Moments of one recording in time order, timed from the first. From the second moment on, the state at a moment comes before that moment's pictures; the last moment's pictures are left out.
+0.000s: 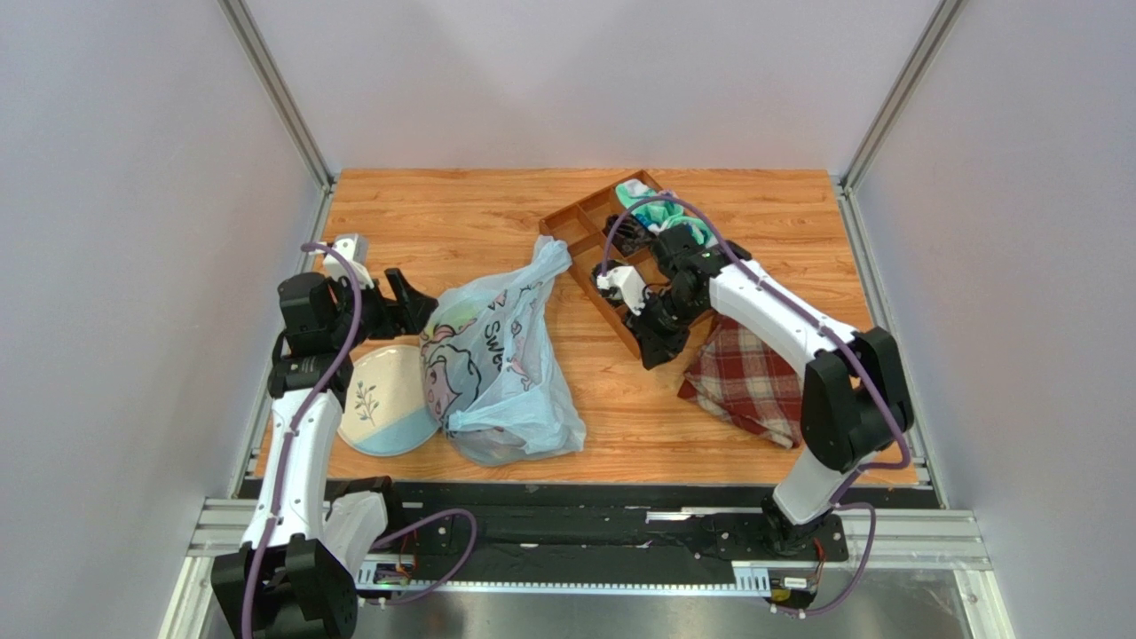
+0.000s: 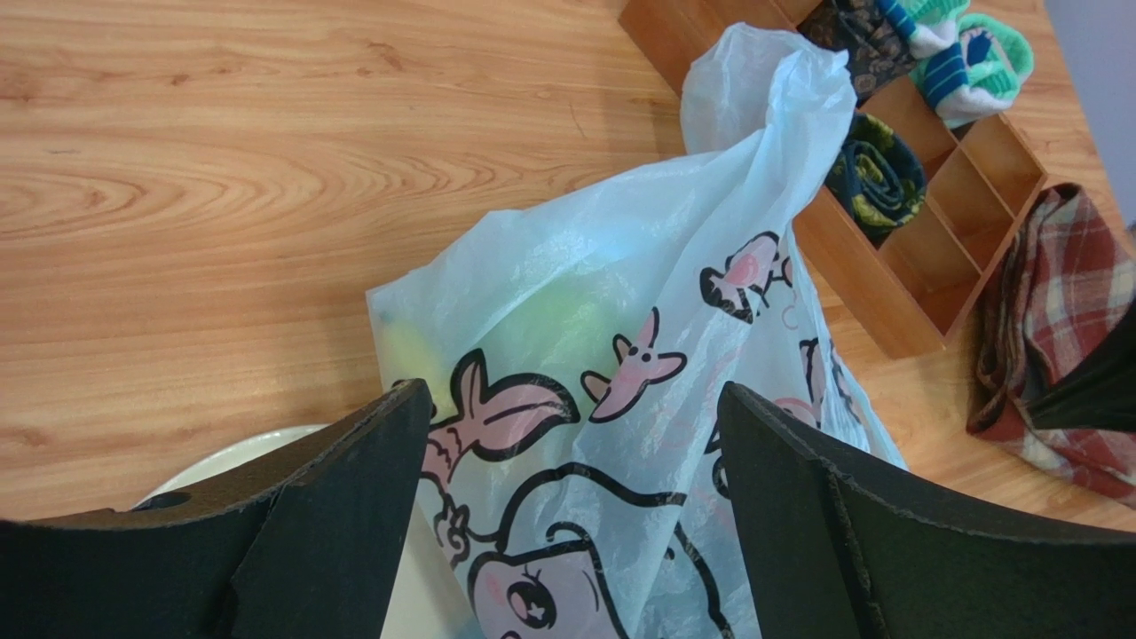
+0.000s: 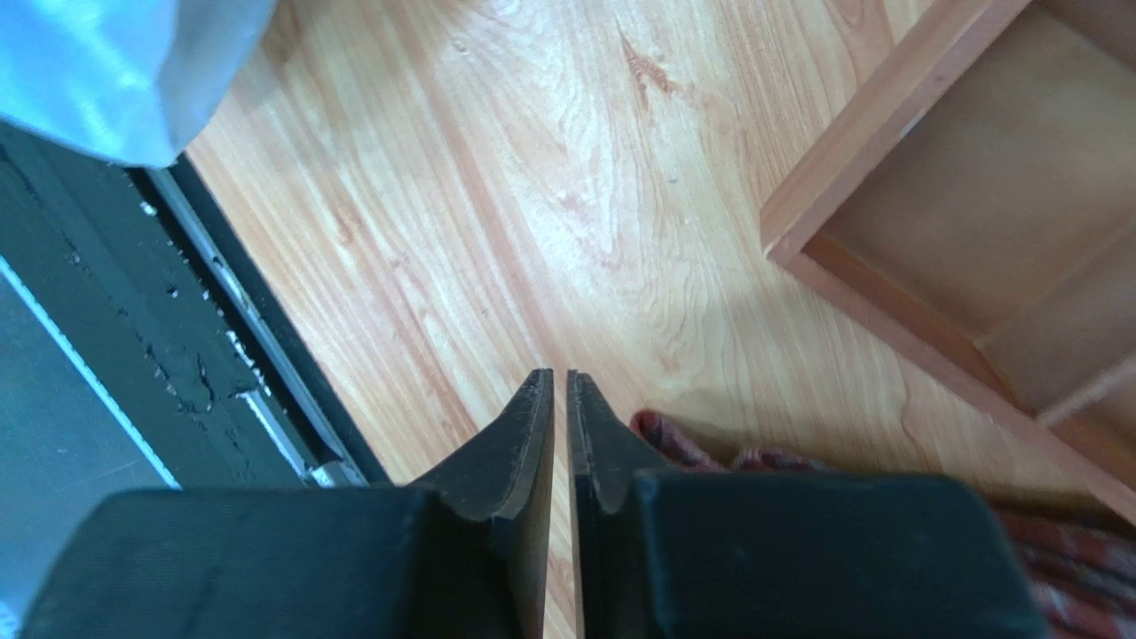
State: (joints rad) left arm 0.17 0.91 0.71 -0.24 0.53 -0.19; right arm 0.47 1.67 1.32 -0.98 -0.46 -0.55
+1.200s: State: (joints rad) left arm 0.03 0.99 0.72 -0.25 0.53 -0.18; right arm 0.27 1.63 1.25 -0.86 -0.14 -0.47
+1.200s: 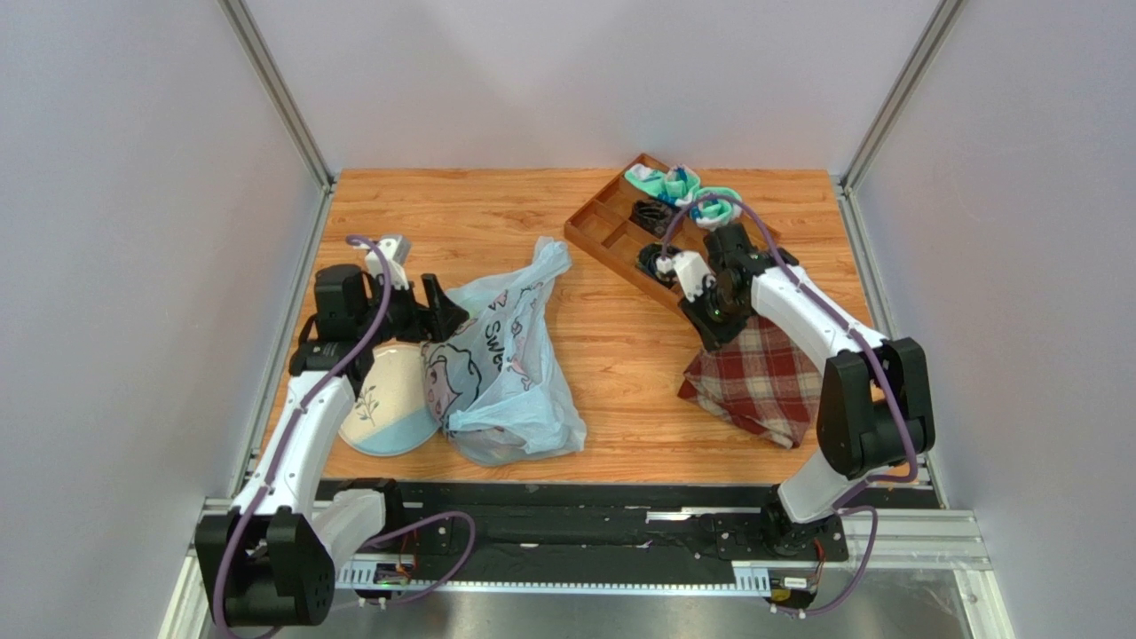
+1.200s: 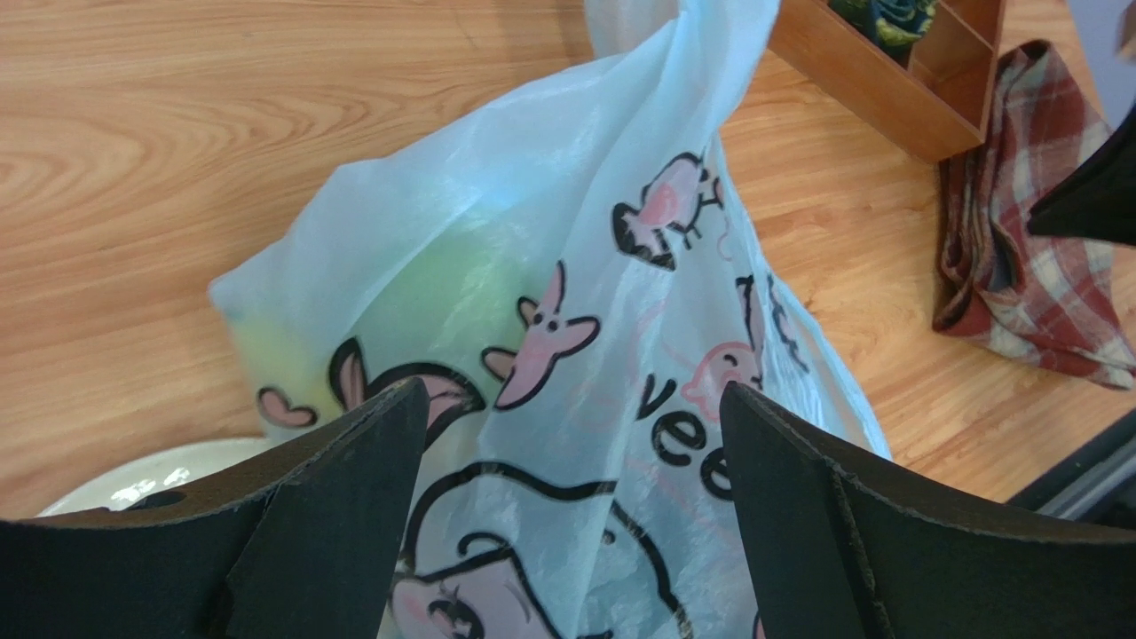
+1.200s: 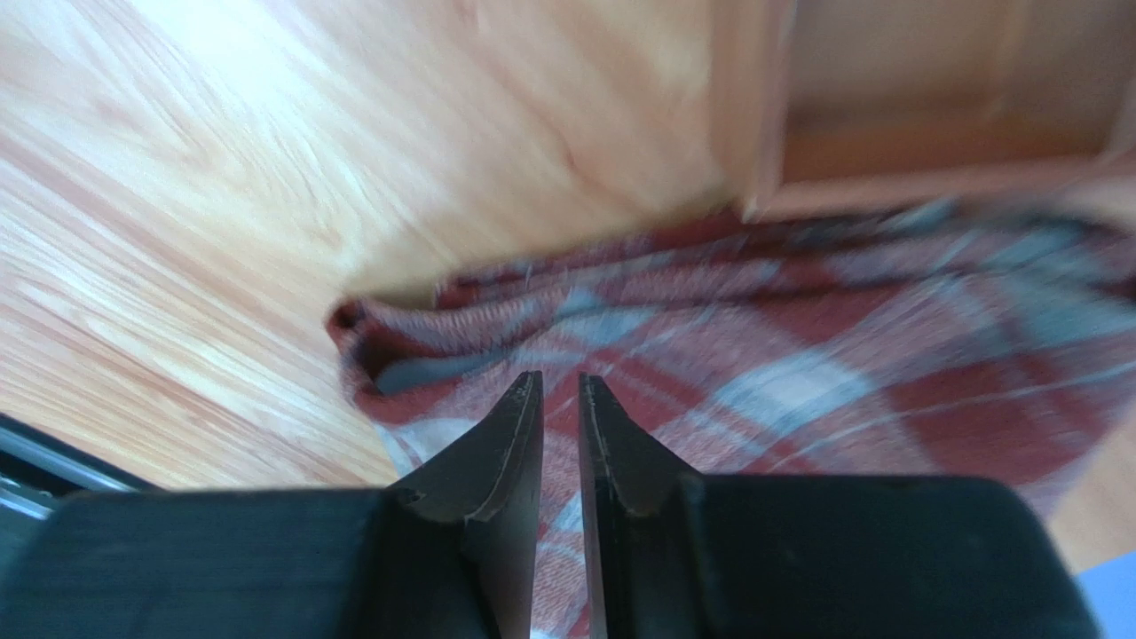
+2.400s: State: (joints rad) left arm -0.46 2.18 2.13 -1.06 0.21 0.39; right arm 0.16 1.35 1.31 -0.94 -0.42 -0.26
